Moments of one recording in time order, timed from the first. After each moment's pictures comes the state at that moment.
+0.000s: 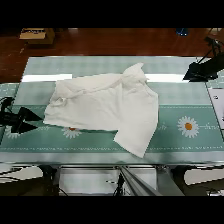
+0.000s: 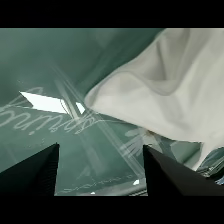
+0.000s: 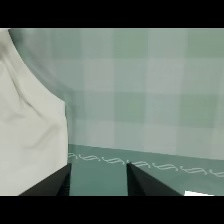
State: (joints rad) left arm 0.74 -1.45 0.89 1.03 -1.45 -1.23; right arm -0.28 -1.63 1.68 -1.25 1.51 1.38
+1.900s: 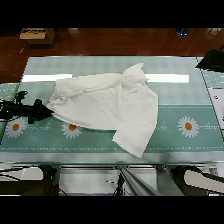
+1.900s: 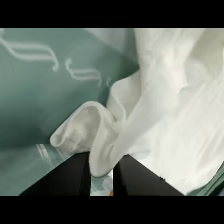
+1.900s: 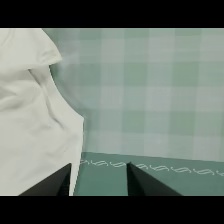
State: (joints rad) left arm 0.56 -1.54 0.87 0.87 -1.18 -1.28; right arm -0.29 -1.36 1.64 -1.24 1.46 1.38
